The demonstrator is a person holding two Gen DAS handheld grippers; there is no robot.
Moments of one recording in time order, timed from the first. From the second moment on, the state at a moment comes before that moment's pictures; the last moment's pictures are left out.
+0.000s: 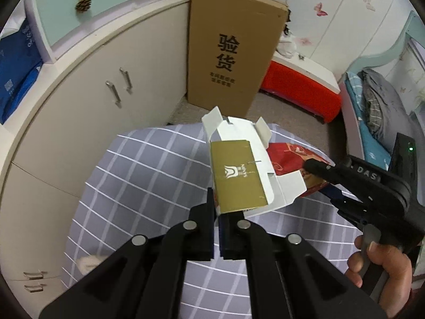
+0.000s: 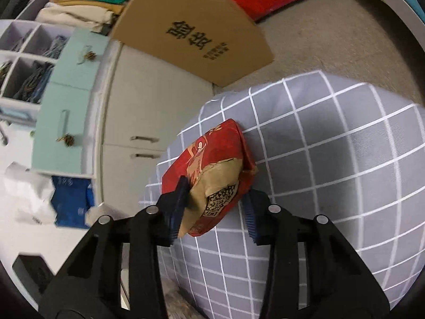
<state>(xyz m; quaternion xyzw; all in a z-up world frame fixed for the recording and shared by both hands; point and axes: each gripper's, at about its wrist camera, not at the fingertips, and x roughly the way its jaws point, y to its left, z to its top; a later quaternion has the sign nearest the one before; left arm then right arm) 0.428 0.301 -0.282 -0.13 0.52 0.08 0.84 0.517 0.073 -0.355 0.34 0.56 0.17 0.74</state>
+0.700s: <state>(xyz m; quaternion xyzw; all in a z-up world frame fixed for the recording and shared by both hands) 0.423 -0.038 -0.287 -0.10 0.57 -0.12 0.81 0.394 -0.259 -0.295 0.25 0.48 0.05 0.84</state>
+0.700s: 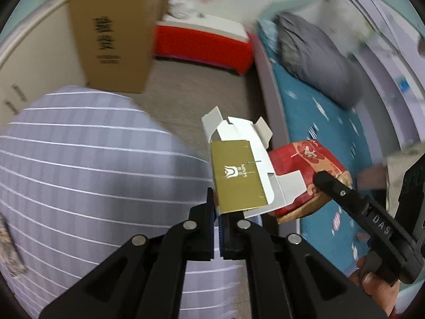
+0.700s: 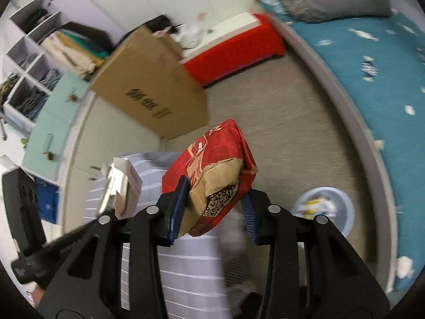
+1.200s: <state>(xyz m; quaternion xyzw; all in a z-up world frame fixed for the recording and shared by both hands) 0.377 -0.229 -0.434 -0.06 0.71 -0.18 0.68 0.295 -0.431 -0.424 0.26 0.58 -0.06 0.77</state>
